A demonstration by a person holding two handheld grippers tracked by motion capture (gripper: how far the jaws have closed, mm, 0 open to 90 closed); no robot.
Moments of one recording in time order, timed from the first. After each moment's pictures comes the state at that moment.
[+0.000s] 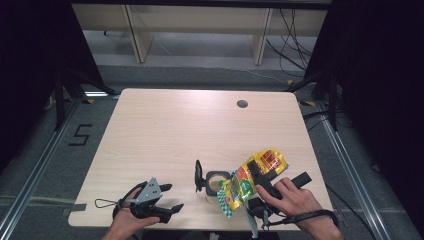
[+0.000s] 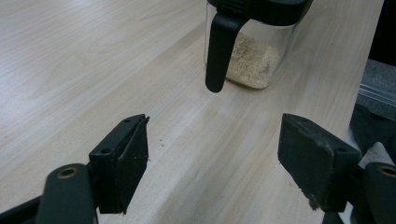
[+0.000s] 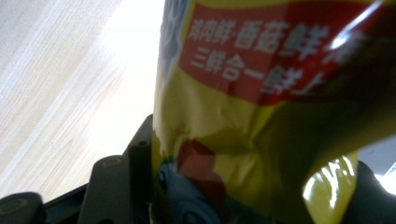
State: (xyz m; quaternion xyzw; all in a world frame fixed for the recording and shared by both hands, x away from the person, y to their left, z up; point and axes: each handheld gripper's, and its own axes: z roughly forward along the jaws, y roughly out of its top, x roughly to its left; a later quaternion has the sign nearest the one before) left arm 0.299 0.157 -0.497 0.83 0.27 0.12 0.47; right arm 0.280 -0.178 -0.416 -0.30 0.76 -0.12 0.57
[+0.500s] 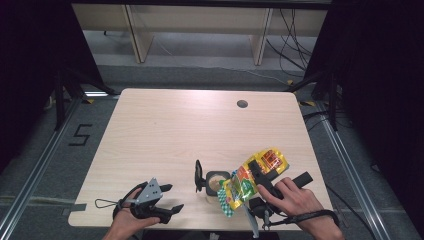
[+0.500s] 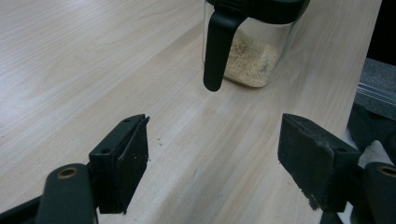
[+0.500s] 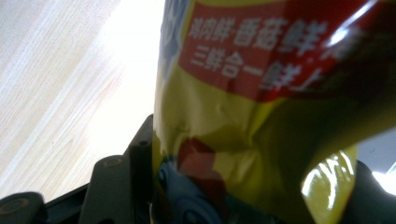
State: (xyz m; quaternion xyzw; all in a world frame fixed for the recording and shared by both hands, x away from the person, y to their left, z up) left arm 0.299 0.158 -0.497 0.83 0.28 0.12 0.46; right arm 0.281 -0.179 -0.411 -0.31 0.75 -0.12 0.57
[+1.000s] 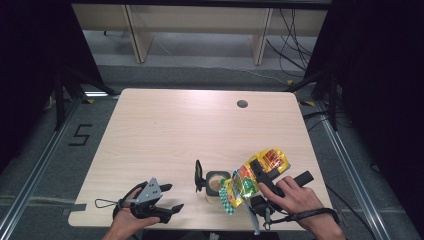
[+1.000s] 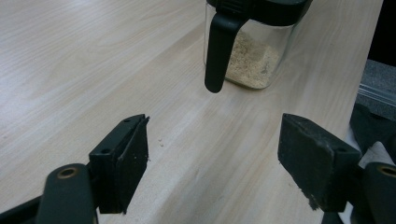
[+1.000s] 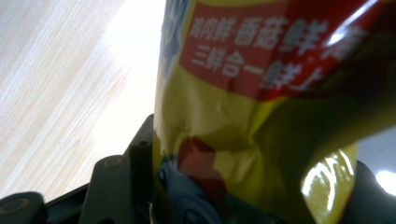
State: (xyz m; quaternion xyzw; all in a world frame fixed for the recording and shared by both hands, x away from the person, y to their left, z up) left arm 0.299 0.157 -0.498 0.83 0.27 0.12 0.47; right arm 0.286 -0.183 -0.414 -0.31 0.76 -0.12 0.56
